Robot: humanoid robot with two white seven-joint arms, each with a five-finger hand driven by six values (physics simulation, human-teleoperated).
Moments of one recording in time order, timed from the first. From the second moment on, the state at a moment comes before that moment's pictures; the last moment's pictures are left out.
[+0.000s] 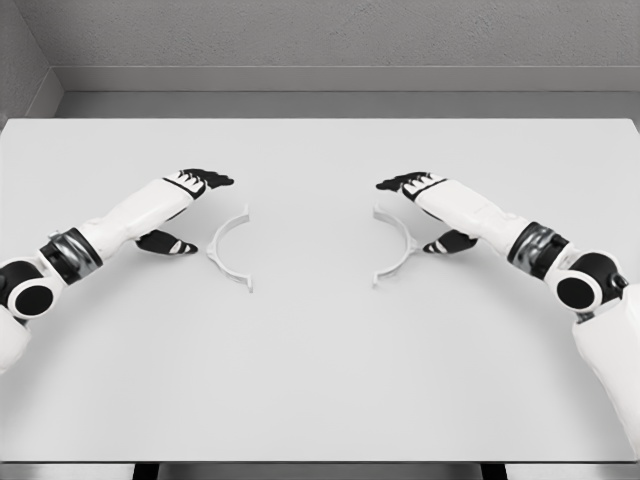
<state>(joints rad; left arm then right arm) -0.43 0.58 -0.49 -1.19 -0.48 -0.61 -0.10 -0.36 -0.40 0.26 -1.36 0.61 -0.51 0.42</state>
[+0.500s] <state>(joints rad) -0.43 0.55 -0.49 -1.19 -0.48 -0.61 -0.10 -0.39 -0.37 0.28 -1.32 0.61 -0.49 0.42</state>
